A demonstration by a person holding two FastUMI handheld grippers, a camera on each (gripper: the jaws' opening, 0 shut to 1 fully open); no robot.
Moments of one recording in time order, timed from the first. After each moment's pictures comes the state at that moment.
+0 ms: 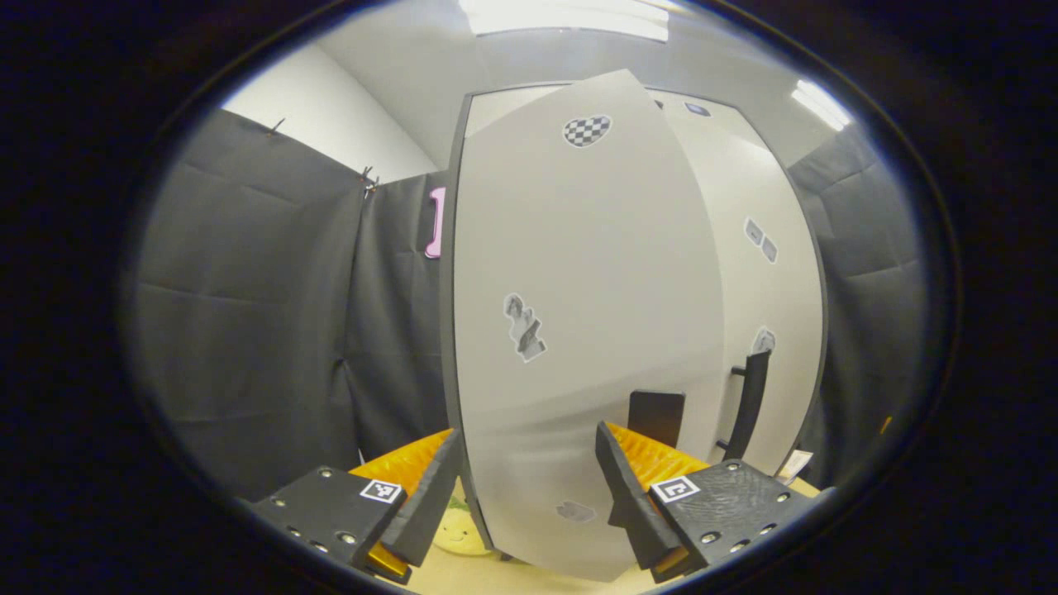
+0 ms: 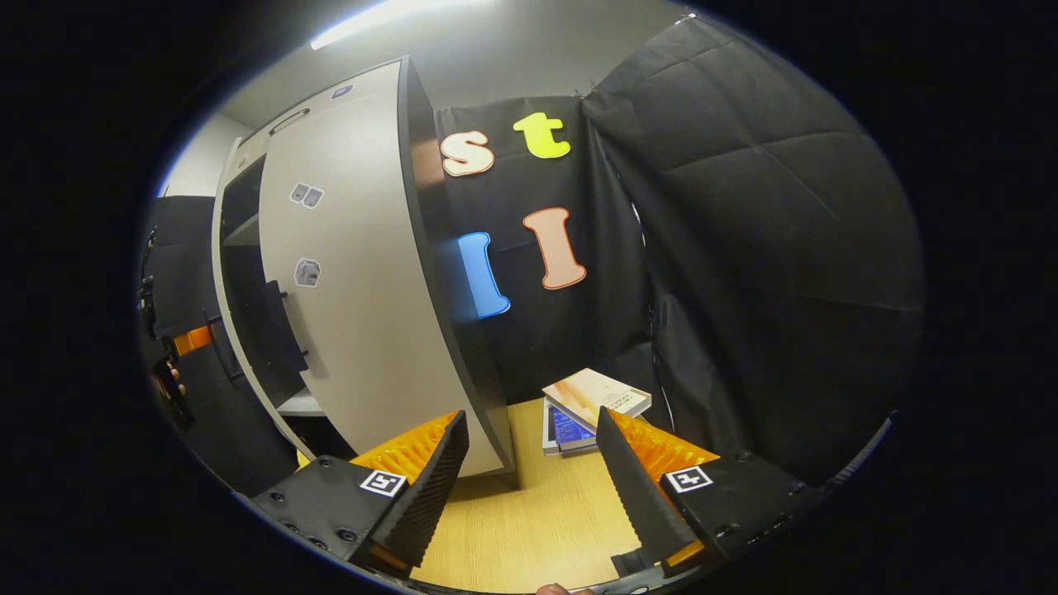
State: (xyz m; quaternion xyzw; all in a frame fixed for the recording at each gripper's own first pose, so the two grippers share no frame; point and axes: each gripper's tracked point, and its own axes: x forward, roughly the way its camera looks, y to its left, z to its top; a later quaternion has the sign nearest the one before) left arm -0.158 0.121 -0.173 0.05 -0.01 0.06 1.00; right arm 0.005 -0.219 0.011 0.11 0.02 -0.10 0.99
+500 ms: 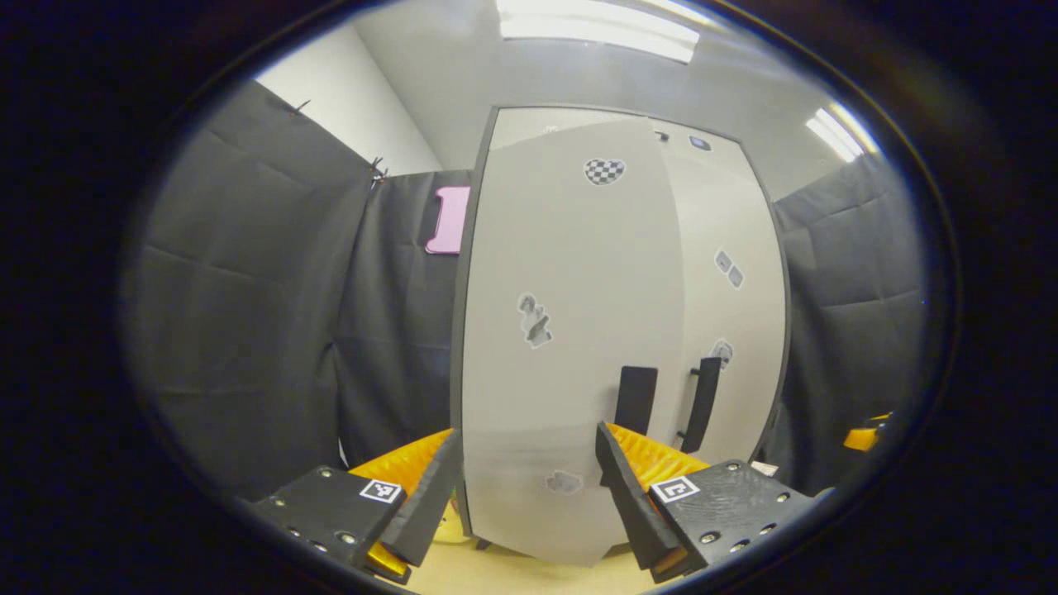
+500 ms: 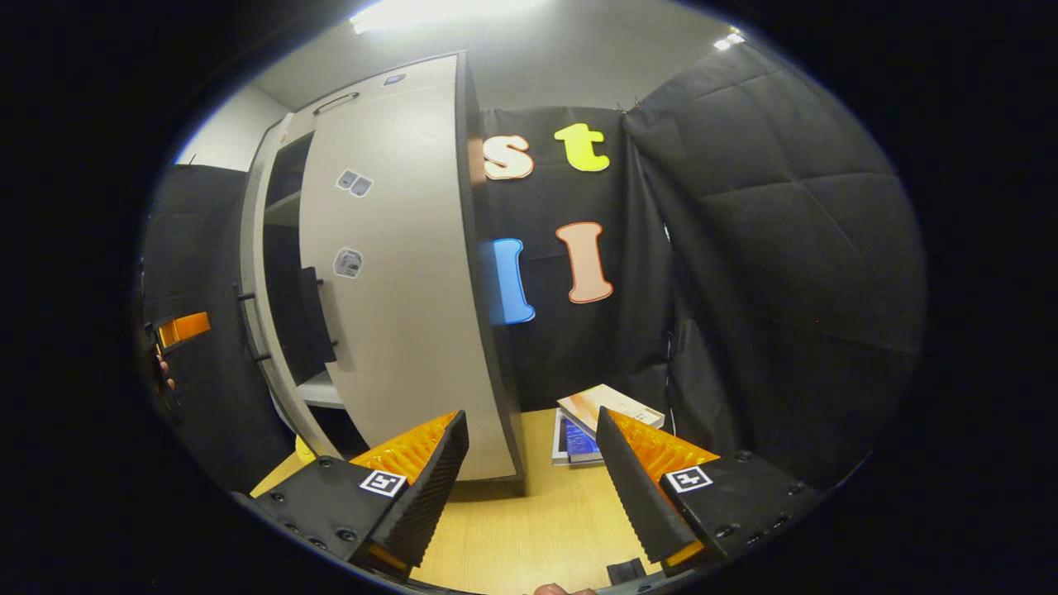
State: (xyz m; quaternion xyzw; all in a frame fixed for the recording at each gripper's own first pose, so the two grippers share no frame) left arm -0.221 0.131 -0.183 0.01 -0.02 0.02 1.00; right arm 0.015 -0.173 0.035 0.05 0.01 -0.07 1.00
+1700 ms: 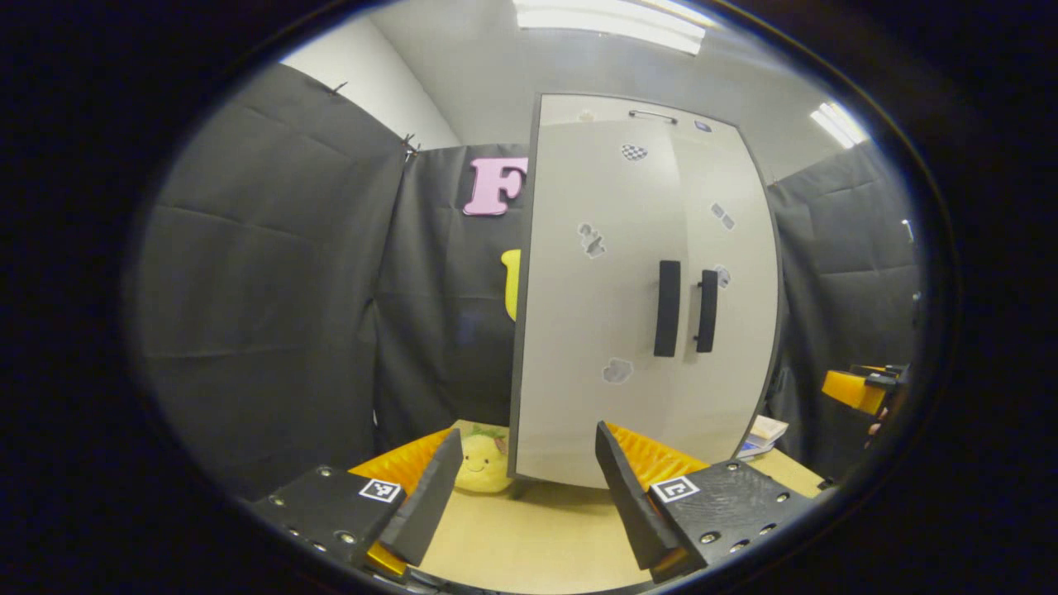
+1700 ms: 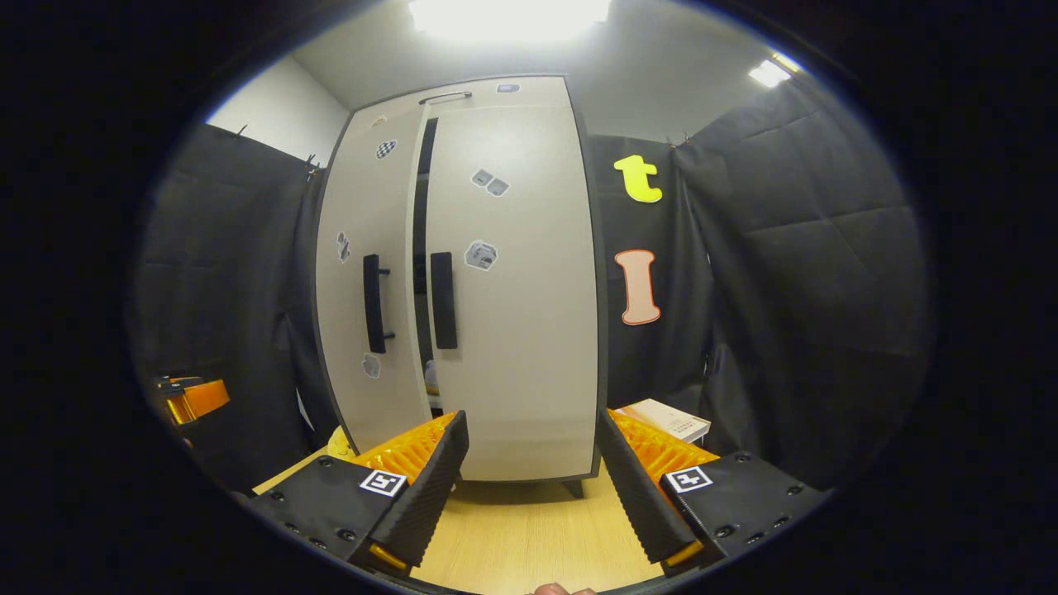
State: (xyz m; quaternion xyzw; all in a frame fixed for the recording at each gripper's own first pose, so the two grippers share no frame) left arm -0.341 0.204 -0.292 0.00 0.03 0.05 1.00; right arm -0.009 -0.022 0.023 0.01 -0.04 -0.05 1.00
